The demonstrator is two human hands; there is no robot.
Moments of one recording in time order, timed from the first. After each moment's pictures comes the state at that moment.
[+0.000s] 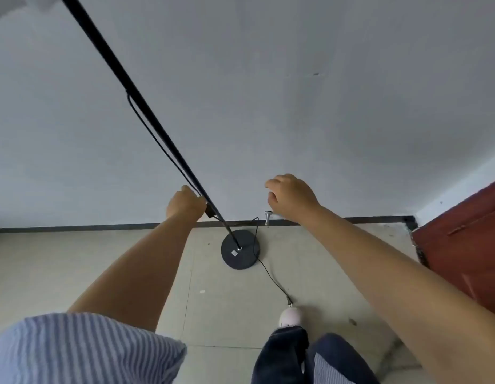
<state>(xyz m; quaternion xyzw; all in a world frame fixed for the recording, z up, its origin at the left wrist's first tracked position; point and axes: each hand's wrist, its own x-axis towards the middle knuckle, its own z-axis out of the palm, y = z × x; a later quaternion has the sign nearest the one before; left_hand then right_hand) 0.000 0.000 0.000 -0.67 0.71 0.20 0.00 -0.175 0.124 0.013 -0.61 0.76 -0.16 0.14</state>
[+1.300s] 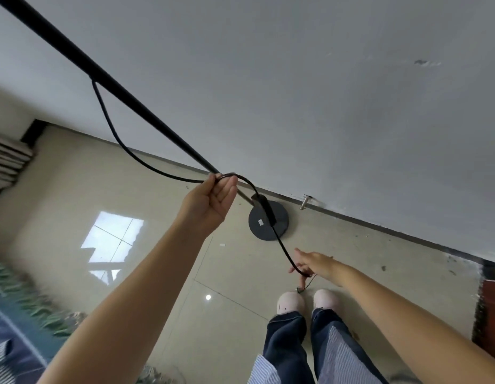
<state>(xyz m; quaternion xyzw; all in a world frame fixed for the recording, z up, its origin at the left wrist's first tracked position) -0.068 0.004 0.027 -0.53 0.07 0.72 -0.44 -0.251 0.114 -0.142 -0.41 0.54 -0.02 0.73</state>
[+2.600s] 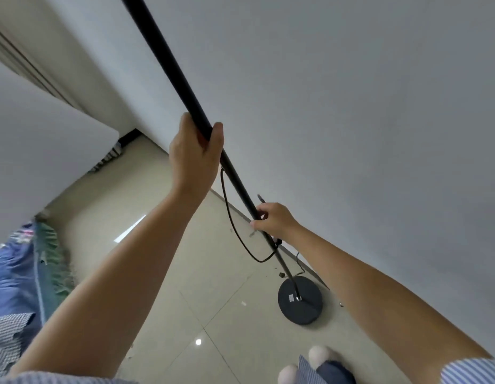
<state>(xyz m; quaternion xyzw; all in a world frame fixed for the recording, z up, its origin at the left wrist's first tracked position) 0.019 -0.106 0.180 -0.64 0.60 -0.06 -0.48 -0.100 -0.121 0.042 -0.69 0.45 -0.19 0.53</state>
